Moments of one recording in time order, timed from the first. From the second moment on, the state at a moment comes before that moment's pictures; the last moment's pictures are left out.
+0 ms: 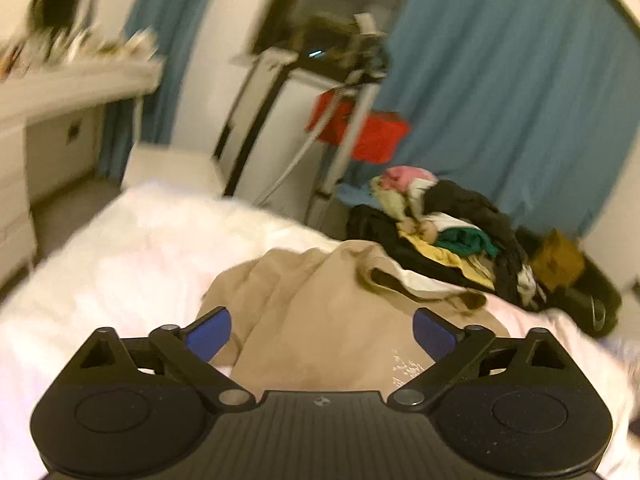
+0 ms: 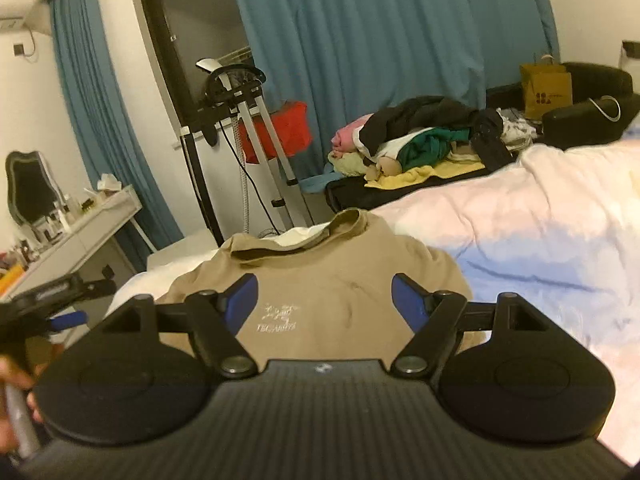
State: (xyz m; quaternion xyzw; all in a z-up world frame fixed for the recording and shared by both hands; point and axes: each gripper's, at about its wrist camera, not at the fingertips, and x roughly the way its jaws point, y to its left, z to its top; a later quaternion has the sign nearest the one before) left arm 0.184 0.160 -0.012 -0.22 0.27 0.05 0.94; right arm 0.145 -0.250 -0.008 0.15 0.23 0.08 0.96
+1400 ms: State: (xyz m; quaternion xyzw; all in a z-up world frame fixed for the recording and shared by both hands) left arm 0.342 0.210 -0.090 -0.07 0.29 0.15 0.94; right arm 0.200 -0.263 -0.092 0.18 0.24 0.06 0.95
